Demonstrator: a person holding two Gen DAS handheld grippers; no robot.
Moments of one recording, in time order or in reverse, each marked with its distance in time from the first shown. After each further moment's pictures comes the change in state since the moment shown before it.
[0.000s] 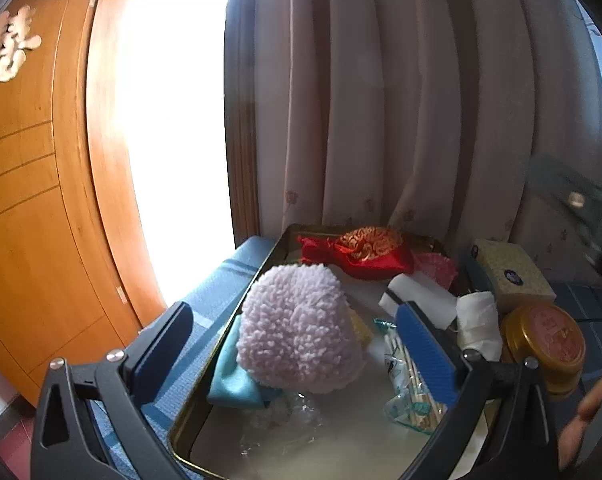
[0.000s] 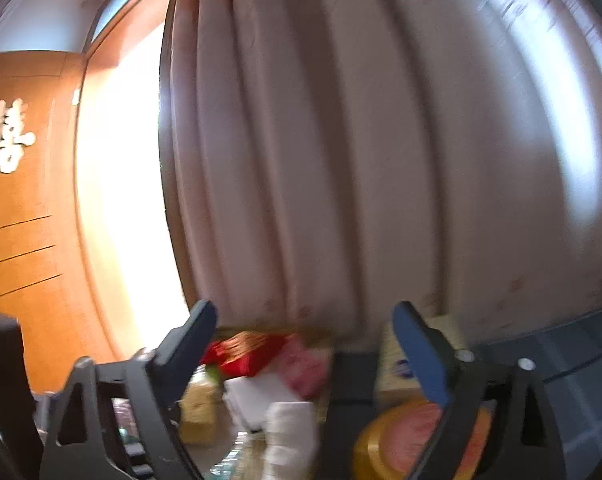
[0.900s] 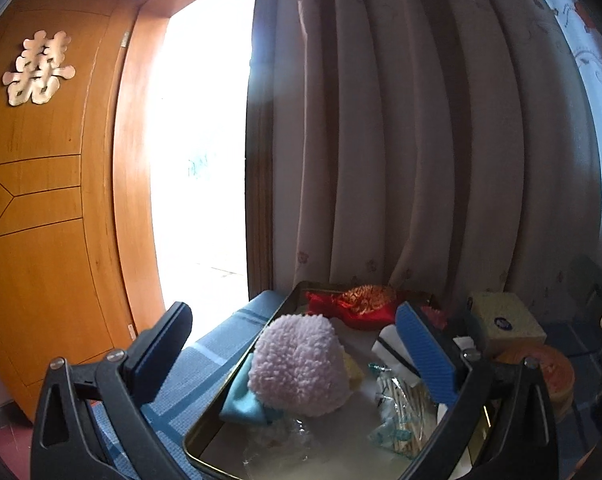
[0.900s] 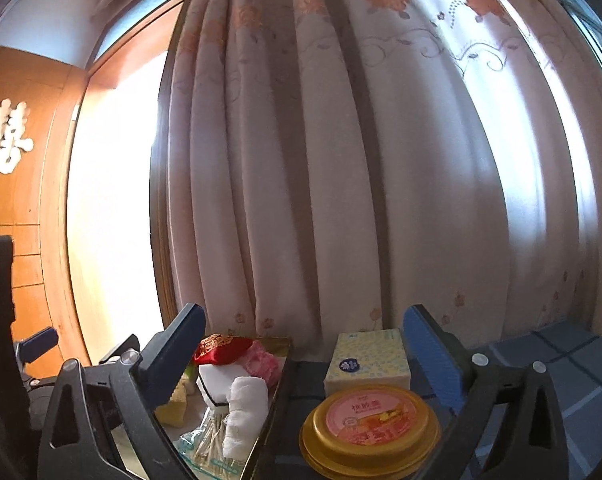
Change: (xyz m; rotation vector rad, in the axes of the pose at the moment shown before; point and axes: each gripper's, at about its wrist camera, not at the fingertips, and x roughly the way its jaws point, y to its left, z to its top) left arm -0.035 -0.005 0.002 -0.037 -0.202 0.052; right arm -0.056 -0.017 -0.022 -0.039 -0.121 -0.060
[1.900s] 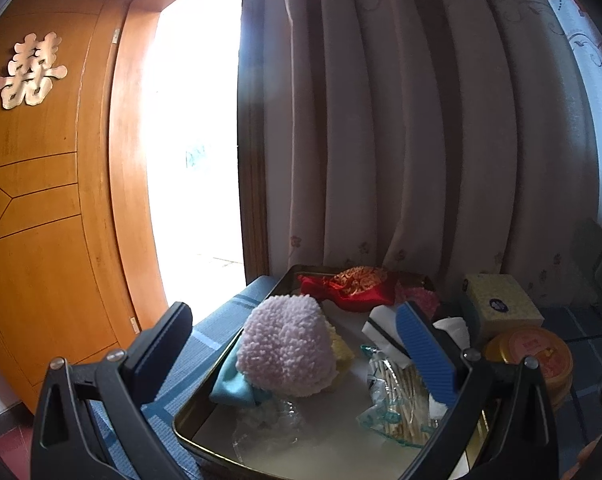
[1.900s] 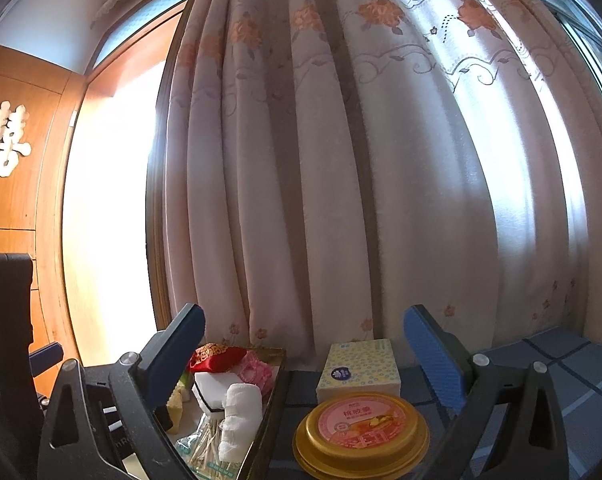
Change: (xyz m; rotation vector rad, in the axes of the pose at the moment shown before) left arm 0.000 -0.008 -0.001 0.024 0.040 -0.001; right arm -0.008 -0.003 0.001 0.004 -0.040 -0.021
